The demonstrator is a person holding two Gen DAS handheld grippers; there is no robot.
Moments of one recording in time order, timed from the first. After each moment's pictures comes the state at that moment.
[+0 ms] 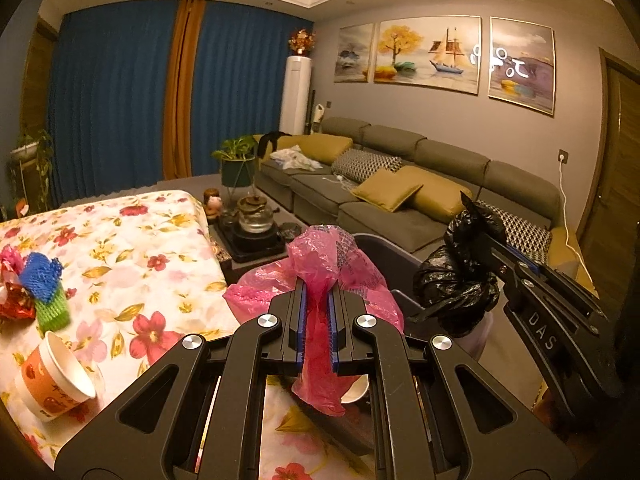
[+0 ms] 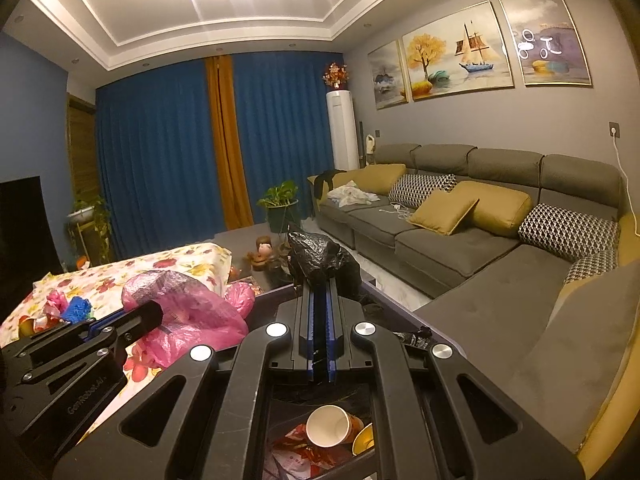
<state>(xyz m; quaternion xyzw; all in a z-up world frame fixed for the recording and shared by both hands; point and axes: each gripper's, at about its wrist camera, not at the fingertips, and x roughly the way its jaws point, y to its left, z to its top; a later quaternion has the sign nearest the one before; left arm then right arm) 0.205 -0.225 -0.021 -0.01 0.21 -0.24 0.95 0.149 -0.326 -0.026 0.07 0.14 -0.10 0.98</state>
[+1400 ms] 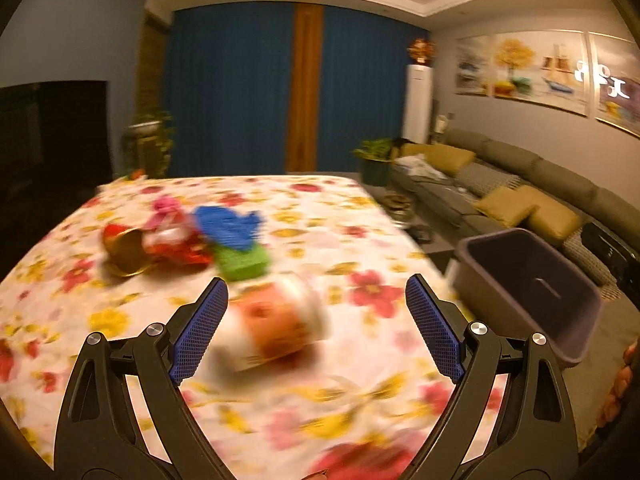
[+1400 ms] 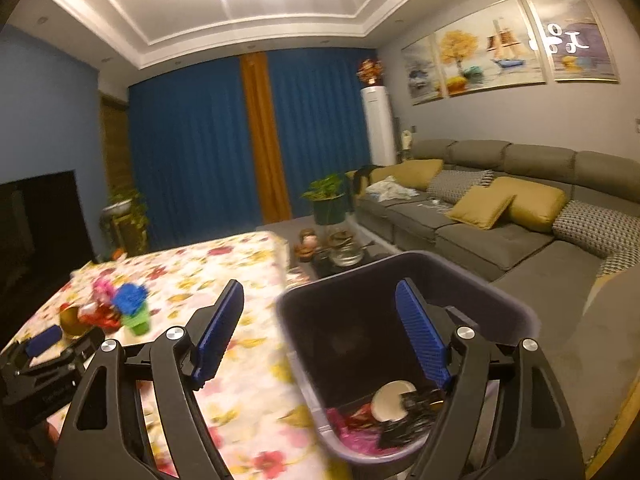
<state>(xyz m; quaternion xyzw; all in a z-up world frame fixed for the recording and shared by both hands) 0.166 -0.052 -0.039 -0.03 0.21 0.00 0.98 0.145 -0.253 -0.029 0.08 0.14 -0.03 0.99</state>
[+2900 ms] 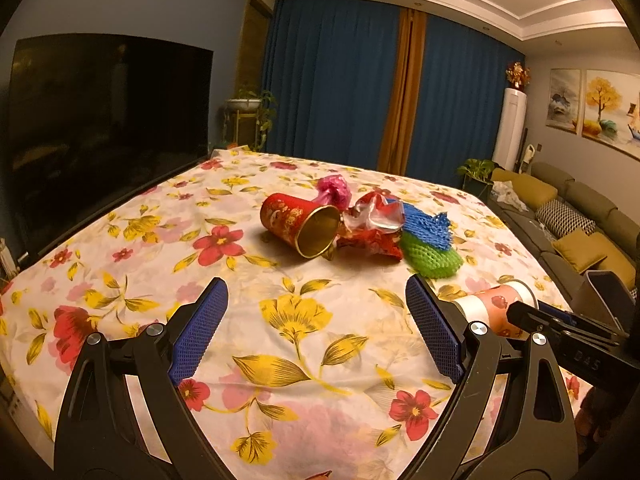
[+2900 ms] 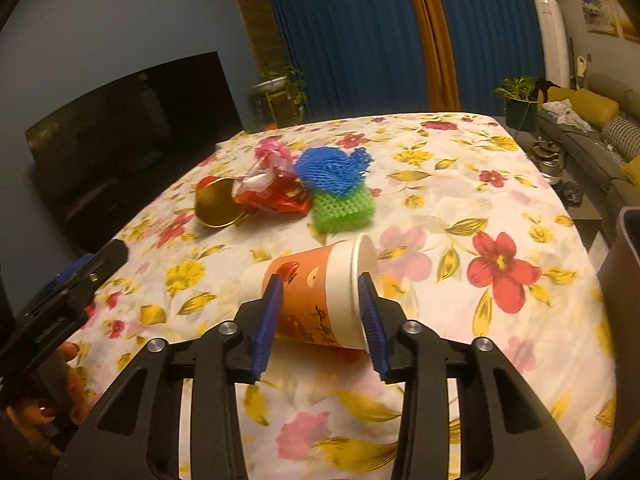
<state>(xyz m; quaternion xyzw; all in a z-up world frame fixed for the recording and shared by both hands) 0.140 0.109 -0.054 -0.09 0.21 0.14 0.96 0.237 -0.063 -0.083 0.04 0.32 0.28 0.90</state>
